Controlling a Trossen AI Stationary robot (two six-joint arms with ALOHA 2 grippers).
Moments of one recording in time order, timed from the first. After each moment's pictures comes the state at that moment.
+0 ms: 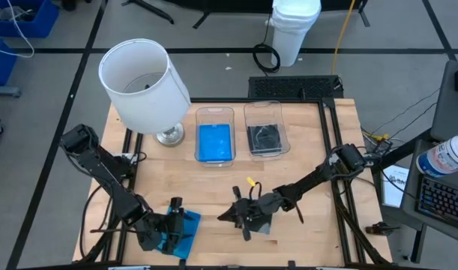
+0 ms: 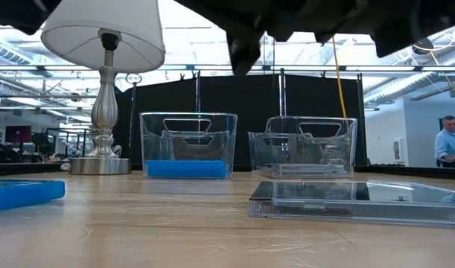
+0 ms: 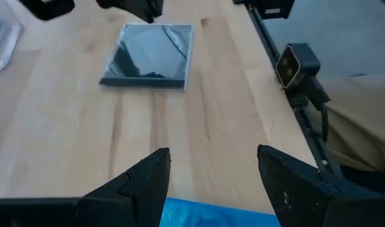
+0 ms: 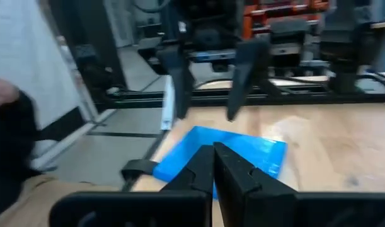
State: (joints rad) left arm -0.87 1.50 0.87 -0.13 -0.55 -0.50; right arm 0.44 1.98 0.97 0.95 0.15 0.17
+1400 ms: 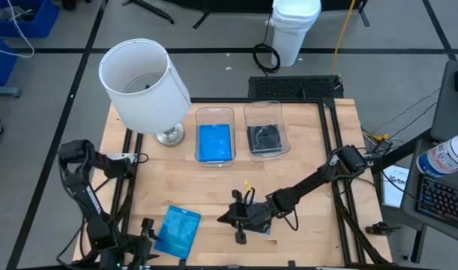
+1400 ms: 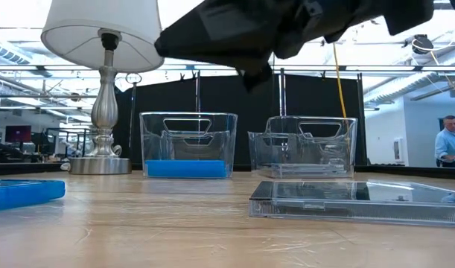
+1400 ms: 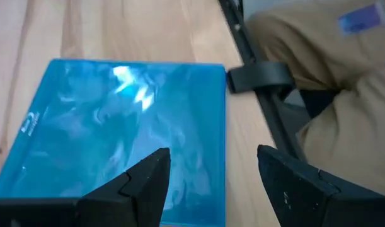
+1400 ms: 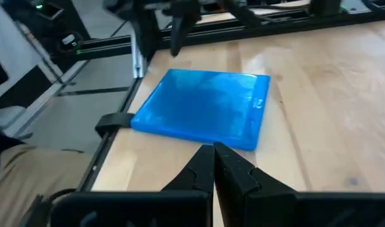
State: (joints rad) left arm -1.31 1.64 0.87 -0.34 -0.66 -0.95; right arm 0.47 1.98 1.10 0.53 0.27 0.32
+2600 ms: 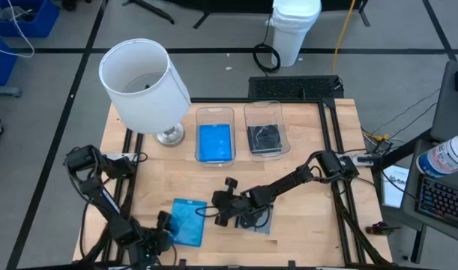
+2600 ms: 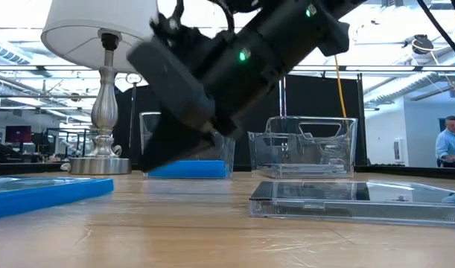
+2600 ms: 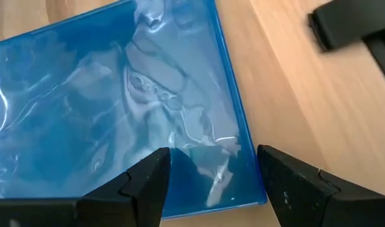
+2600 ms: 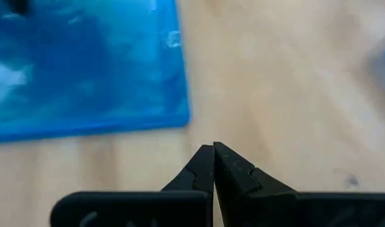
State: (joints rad) left arm -1.10 1.77 0.88 -0.43 -0.42 -0.71; right arm 0.36 2.21 1.44 -0.01 0.43 0.41
